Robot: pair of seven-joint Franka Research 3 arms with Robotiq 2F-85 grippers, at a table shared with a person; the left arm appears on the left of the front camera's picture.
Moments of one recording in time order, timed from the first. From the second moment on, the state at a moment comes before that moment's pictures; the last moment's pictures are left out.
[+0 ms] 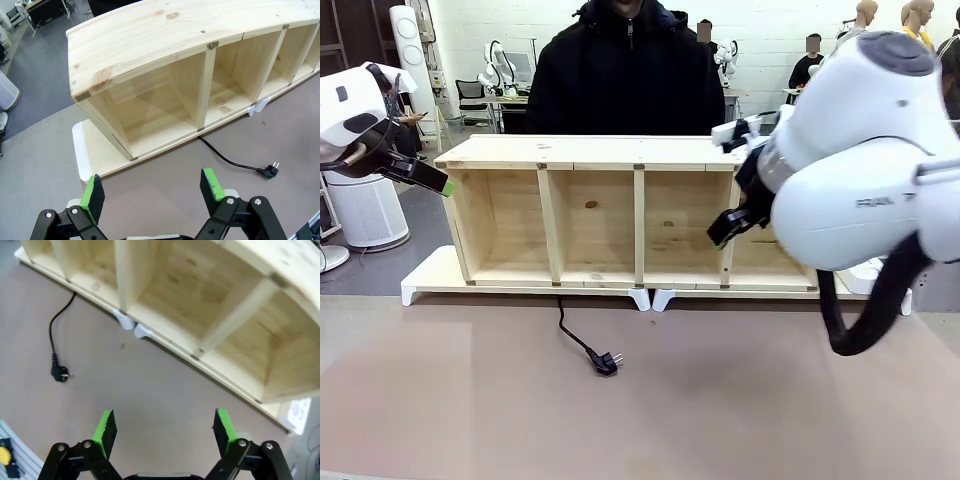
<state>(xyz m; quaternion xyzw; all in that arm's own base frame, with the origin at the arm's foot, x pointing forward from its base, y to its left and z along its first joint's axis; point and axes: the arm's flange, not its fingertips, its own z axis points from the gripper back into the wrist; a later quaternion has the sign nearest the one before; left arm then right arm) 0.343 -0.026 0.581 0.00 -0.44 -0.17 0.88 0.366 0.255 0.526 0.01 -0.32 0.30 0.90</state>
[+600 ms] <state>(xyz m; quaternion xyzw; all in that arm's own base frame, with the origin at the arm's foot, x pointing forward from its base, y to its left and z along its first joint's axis) 0.343 -0.026 0.581 0.00 -0.44 -0.17 0.88 0.423 0.343 0.469 0.01 -0.27 0.36 0.89</state>
